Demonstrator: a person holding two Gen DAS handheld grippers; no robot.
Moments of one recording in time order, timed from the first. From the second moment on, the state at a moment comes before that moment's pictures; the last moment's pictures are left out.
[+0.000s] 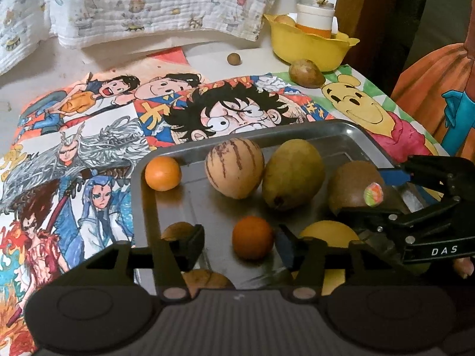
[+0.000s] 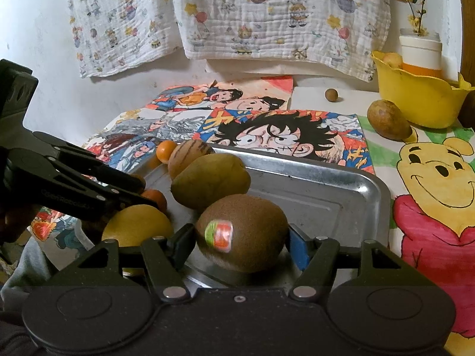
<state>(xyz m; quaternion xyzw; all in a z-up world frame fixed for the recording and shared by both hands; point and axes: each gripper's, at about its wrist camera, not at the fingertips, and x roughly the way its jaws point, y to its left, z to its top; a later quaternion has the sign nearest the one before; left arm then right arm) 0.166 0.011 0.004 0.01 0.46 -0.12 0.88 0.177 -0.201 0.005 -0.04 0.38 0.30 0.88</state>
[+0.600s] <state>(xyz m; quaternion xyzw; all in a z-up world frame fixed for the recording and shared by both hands) 0.108 0.015 0.032 0.04 0.38 -0.10 0.92 0.154 -0.212 0.021 -0.04 0.35 0.31 0.88</state>
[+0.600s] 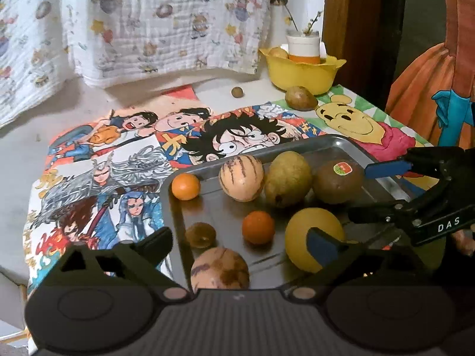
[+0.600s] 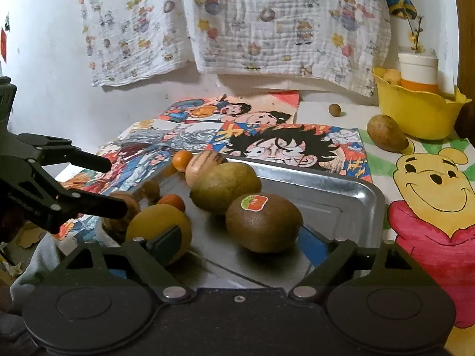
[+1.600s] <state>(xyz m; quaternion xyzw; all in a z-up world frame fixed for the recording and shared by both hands) 0.069 0.064 0.017 0.10 0.43 -0.05 0.90 0.130 -0.232 0.026 -0.11 0.35 0.28 0.89</state>
